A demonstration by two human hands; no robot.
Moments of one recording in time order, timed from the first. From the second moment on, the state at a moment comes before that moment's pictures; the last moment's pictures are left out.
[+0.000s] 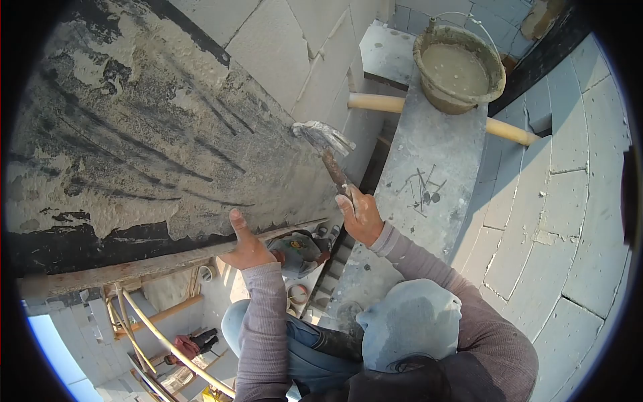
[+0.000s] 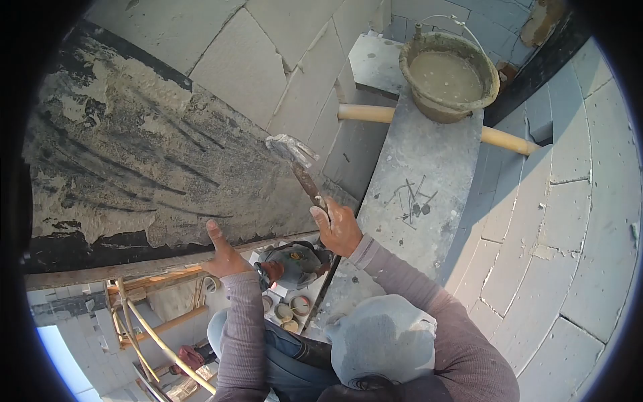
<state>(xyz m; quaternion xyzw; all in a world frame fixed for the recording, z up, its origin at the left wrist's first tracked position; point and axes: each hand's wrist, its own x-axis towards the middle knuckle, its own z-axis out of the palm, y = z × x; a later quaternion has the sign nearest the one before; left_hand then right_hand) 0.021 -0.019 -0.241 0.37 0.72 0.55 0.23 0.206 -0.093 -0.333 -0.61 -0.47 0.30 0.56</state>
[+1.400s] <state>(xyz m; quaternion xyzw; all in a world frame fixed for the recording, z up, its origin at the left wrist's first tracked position) 0.314 -0.028 -0.280 0.52 0.33 0.34 0.71 0.336 -0.361 -0.415 -0.91 -0.16 0.18 0.33</state>
